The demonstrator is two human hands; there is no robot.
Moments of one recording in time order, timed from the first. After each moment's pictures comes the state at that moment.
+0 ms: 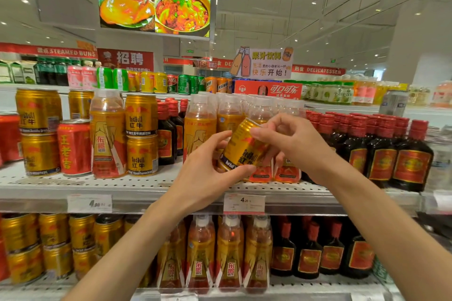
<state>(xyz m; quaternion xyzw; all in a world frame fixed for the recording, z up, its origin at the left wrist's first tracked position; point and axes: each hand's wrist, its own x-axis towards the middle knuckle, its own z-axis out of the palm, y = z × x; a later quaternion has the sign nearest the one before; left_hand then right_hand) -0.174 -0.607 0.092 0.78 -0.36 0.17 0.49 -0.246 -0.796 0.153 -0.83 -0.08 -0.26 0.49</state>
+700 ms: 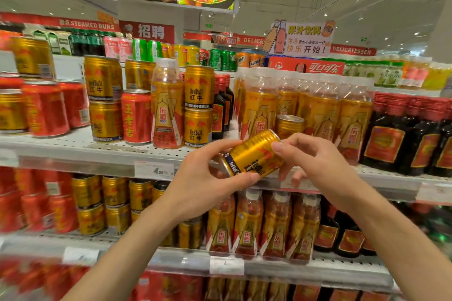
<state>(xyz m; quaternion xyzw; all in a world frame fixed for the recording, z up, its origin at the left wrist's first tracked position) -0.178 -0.492 0.056 0.77 -0.35 0.11 0.52 -0.242 -0.709 0.096 -0.83 -0.08 -0.19 0.52</state>
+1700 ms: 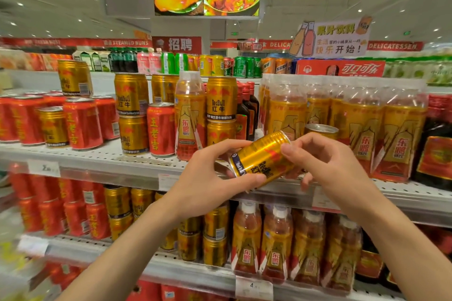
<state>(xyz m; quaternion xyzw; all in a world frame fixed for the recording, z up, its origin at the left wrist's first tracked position) -0.157 -0.473 0.073 0.79 -0.35 0.13 0.49 -0.211 -0.696 0.094 -0.79 -0.12 -0.22 0.55</state>
